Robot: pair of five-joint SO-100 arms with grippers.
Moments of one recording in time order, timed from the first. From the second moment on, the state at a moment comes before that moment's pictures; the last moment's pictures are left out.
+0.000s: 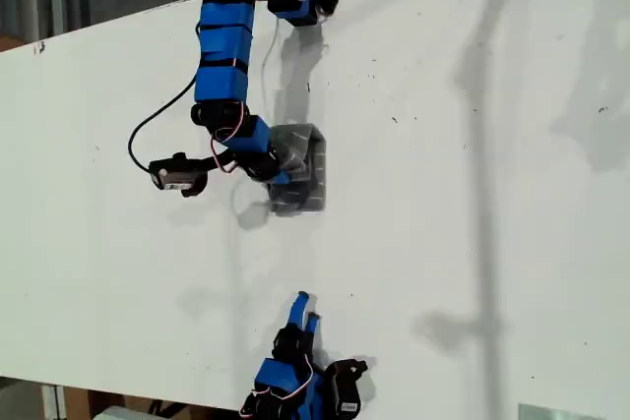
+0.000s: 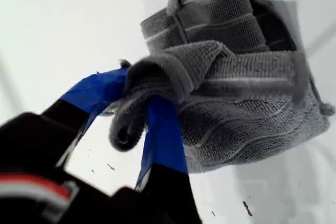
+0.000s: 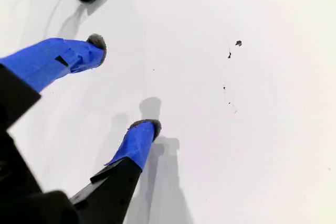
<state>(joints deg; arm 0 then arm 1) -6.4 191.6 178.8 72.9 -92.1 6.3 79.5 70.5 76.8 53.4</state>
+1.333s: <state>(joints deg) -6.4 191.6 178.9 72.9 -92.1 -2.0 185.0 157.1 70.0 80.6</state>
